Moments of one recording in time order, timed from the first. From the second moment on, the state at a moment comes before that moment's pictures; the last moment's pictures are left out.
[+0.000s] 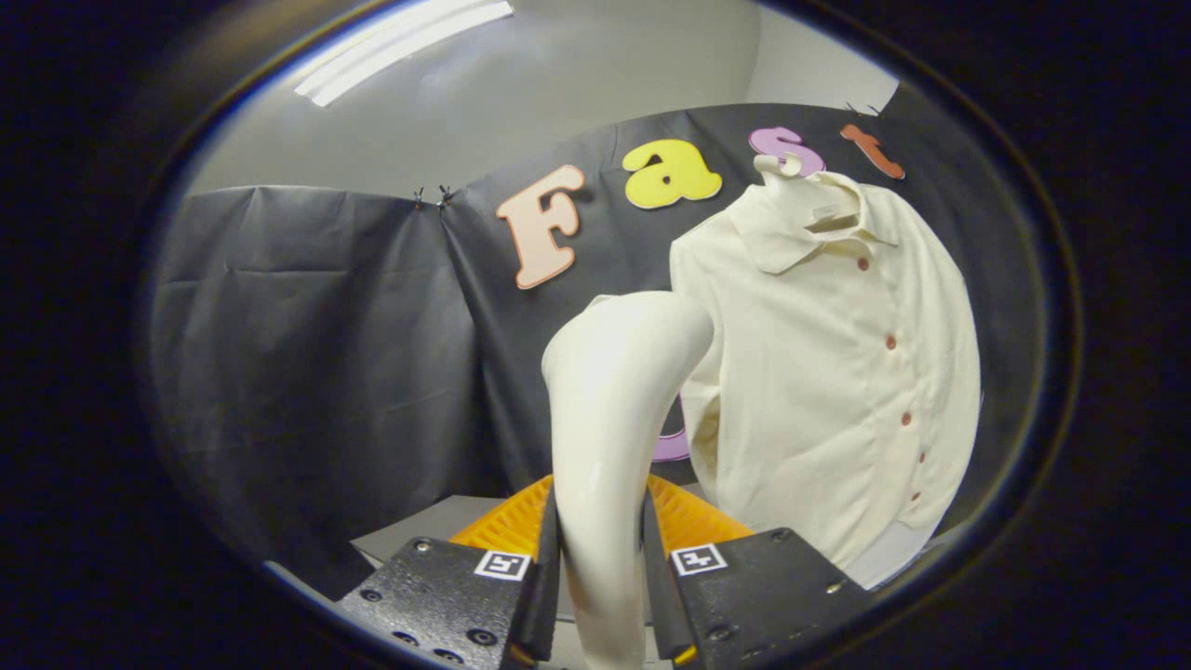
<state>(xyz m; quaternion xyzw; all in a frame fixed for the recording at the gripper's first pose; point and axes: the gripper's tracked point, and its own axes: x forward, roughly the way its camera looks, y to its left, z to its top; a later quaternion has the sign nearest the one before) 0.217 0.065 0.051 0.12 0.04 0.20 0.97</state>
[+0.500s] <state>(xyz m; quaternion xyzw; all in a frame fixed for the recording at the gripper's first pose) 0.305 -0.038 0.072 0.11 0.00 0.08 0.99</state>
